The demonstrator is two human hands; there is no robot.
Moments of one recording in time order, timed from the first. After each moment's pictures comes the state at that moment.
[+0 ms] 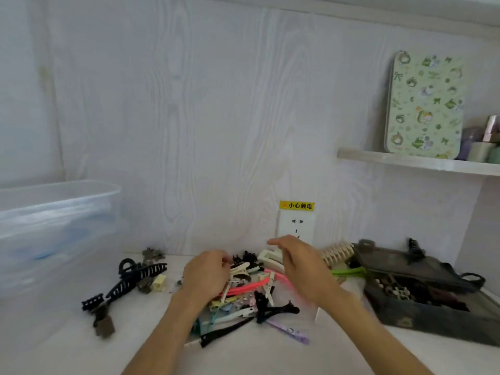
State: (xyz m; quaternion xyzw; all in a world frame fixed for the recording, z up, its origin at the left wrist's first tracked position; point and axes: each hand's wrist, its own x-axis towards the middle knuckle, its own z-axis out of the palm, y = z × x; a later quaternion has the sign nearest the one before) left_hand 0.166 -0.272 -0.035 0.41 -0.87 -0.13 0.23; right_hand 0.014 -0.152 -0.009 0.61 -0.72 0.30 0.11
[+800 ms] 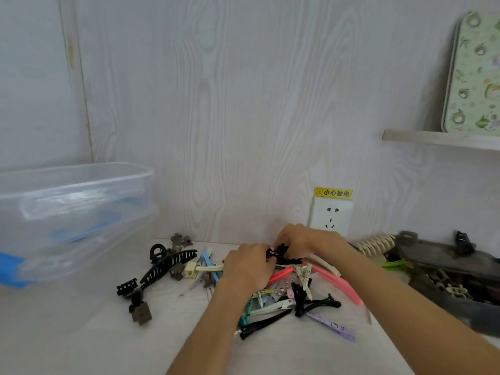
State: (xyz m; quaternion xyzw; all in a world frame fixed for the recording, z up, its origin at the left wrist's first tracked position) left_hand 0.156 -0.273 -0.041 0.37 -0.91 -0.13 0.17; right_hand 0.018 -0.245 0.006 0.60 -0.79 -0.02 -0.08
